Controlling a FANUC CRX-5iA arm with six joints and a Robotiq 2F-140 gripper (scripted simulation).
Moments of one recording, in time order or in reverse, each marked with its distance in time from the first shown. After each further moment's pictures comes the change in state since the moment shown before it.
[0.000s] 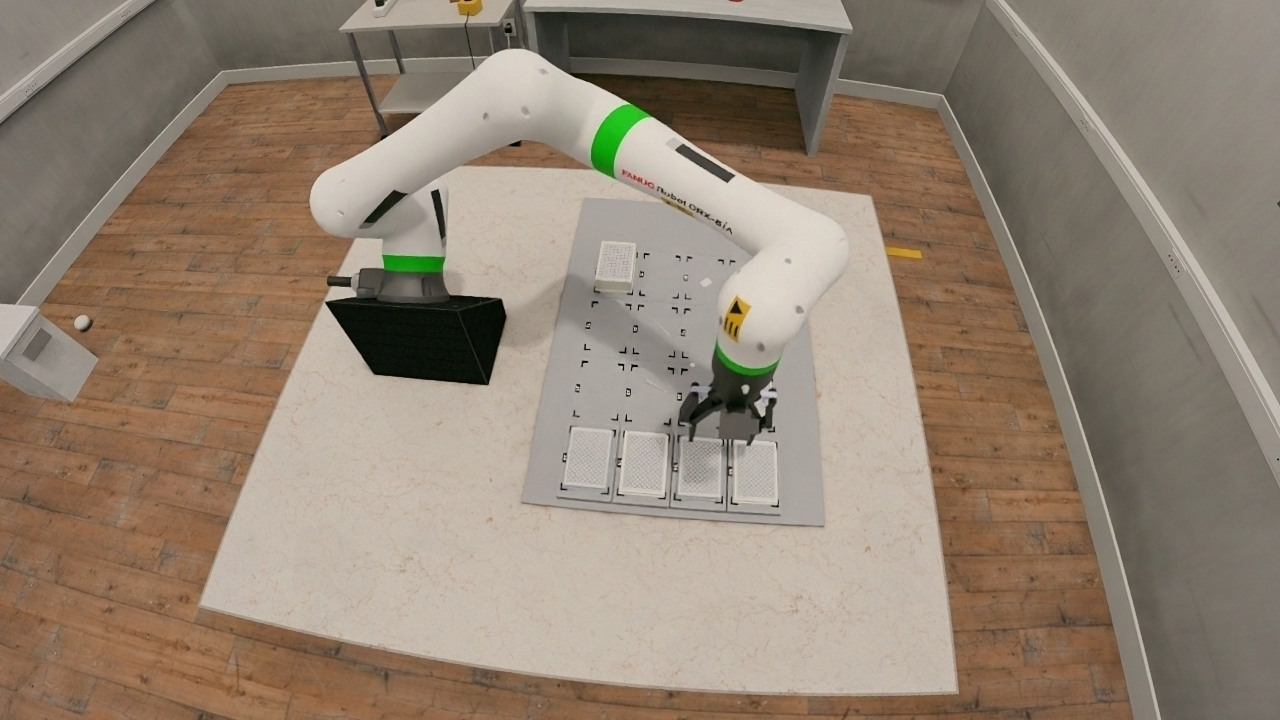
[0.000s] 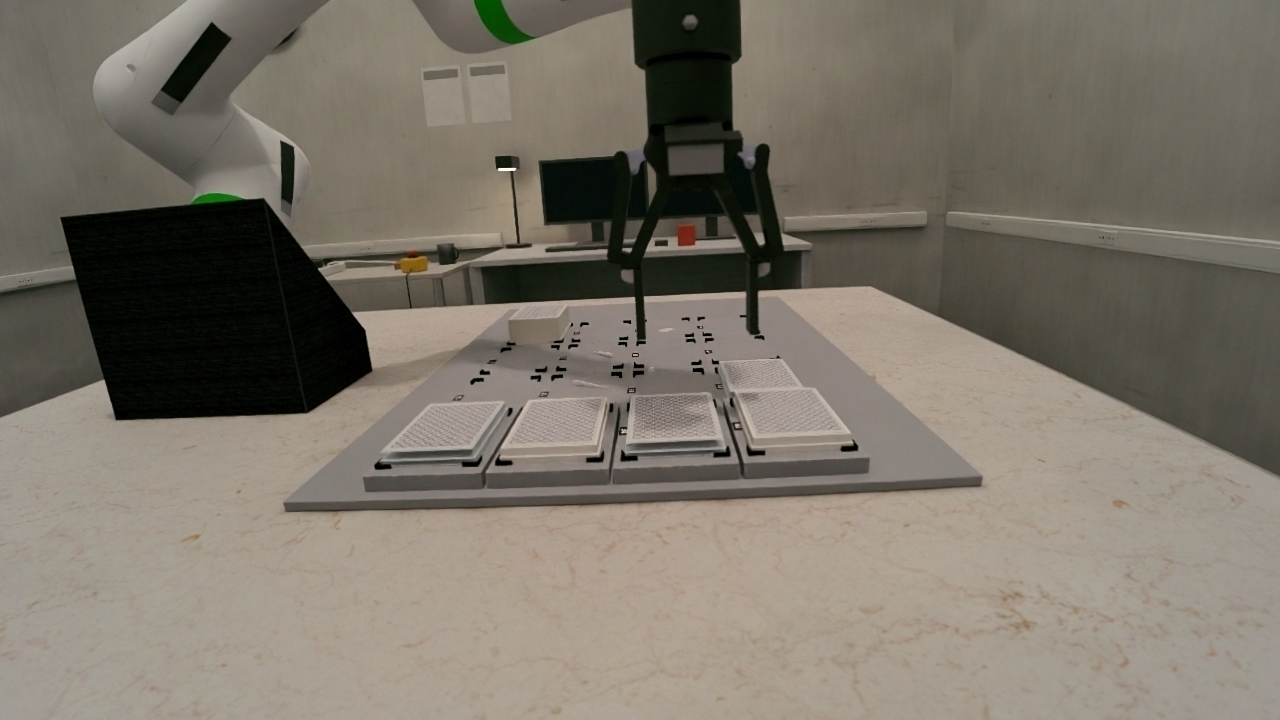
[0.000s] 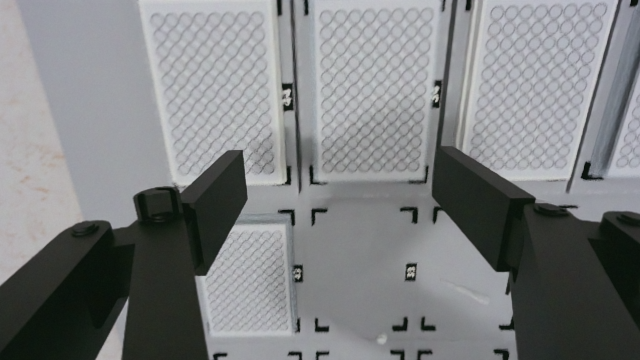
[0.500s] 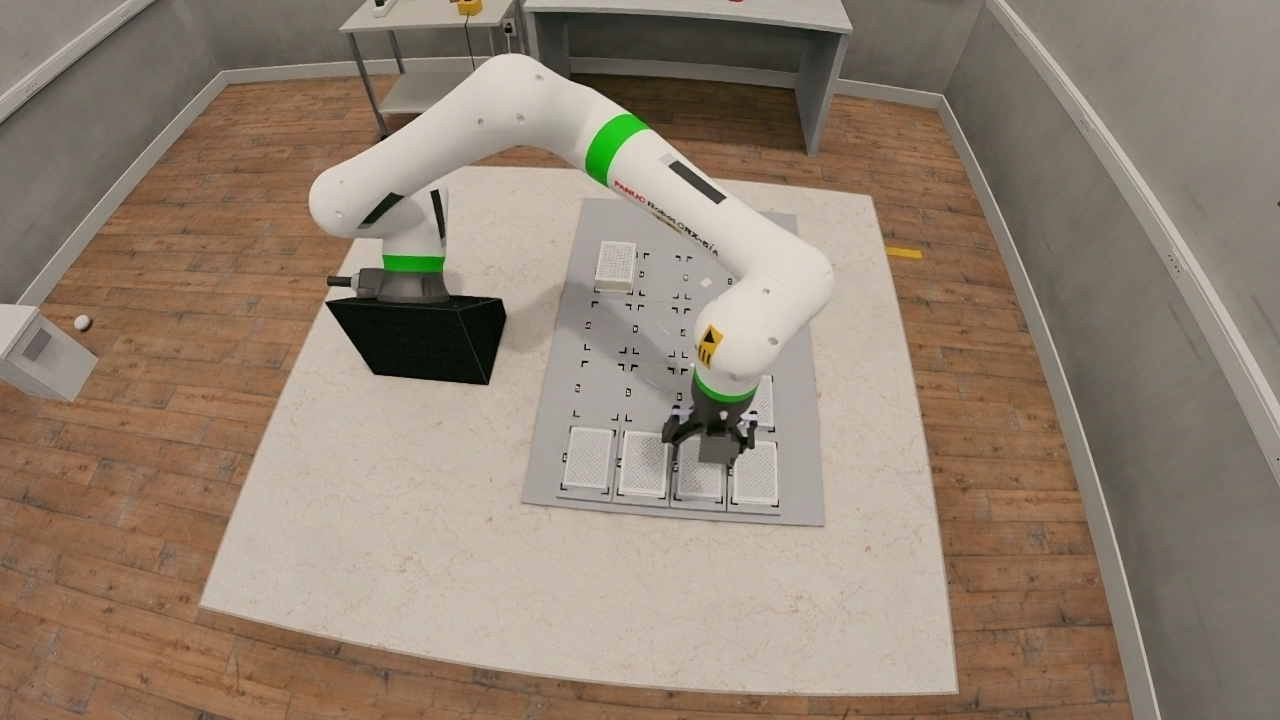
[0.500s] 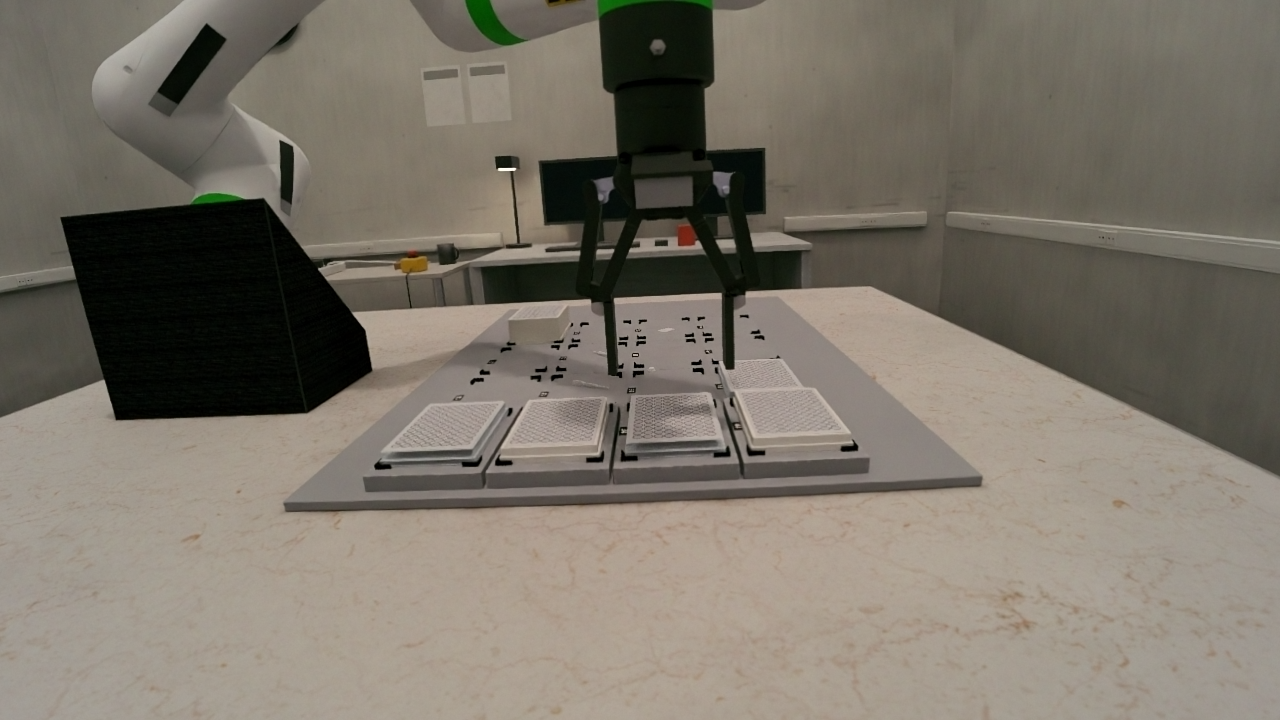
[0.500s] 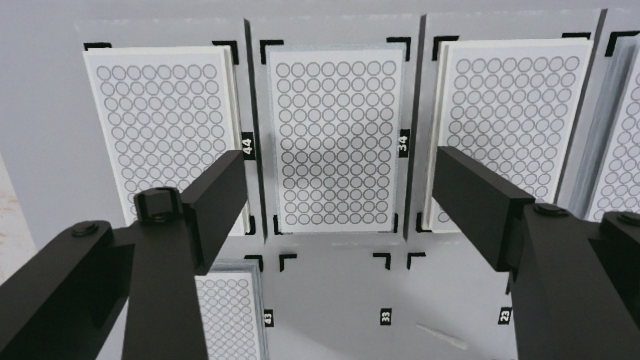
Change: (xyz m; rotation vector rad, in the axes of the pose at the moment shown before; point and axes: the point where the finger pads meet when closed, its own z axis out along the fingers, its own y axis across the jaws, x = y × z) arm 0.029 0.026 0.023 0.001 0.000 0.000
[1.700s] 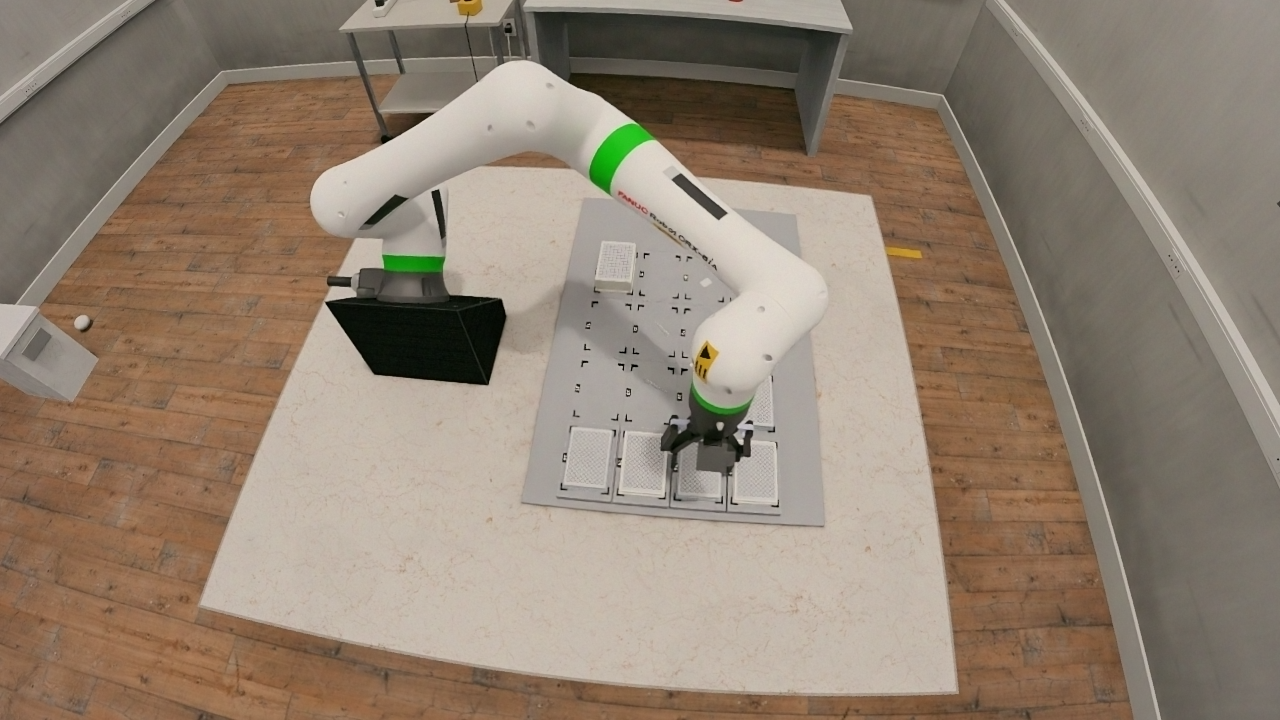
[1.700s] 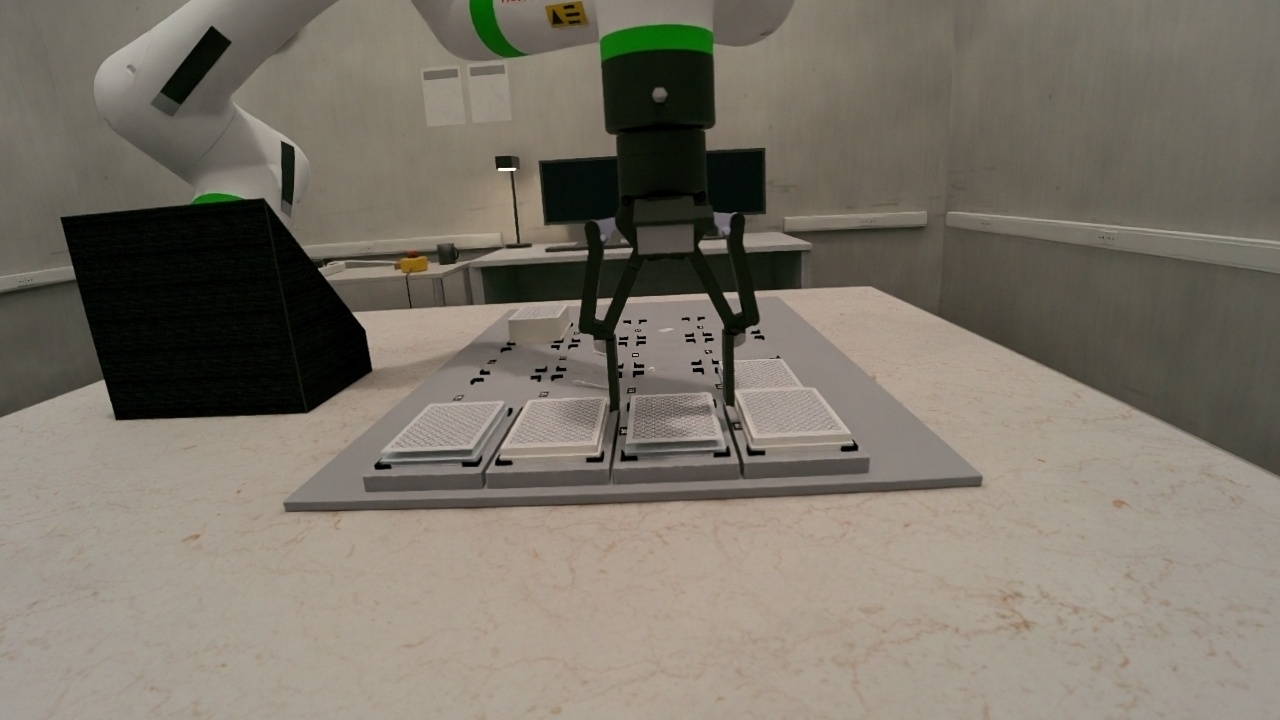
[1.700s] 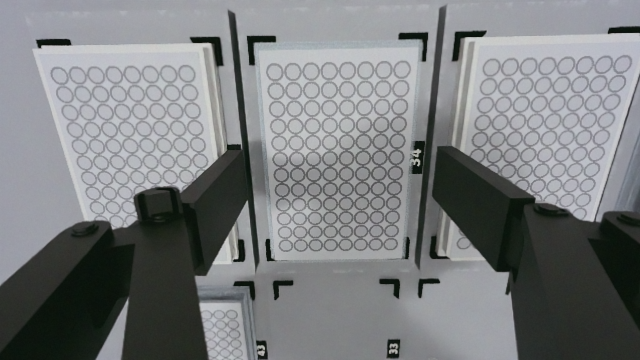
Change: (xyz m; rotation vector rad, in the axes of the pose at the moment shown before) arm 0.000 0.000 0.034 0.000 0.000 0.000
